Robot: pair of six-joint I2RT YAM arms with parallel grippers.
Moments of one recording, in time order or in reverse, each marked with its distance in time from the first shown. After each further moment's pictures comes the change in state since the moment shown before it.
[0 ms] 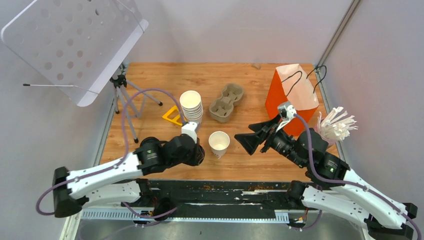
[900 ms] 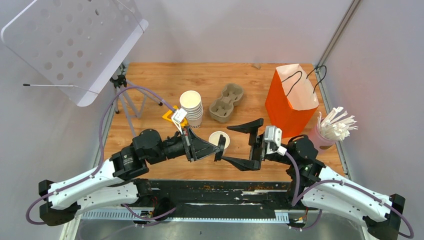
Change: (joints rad) left arm 0.000 -0.306 0.074 0.461 0.354 -0.195; right arm 0.001 0.063 -0.283 0.744 -0.574 -0.511
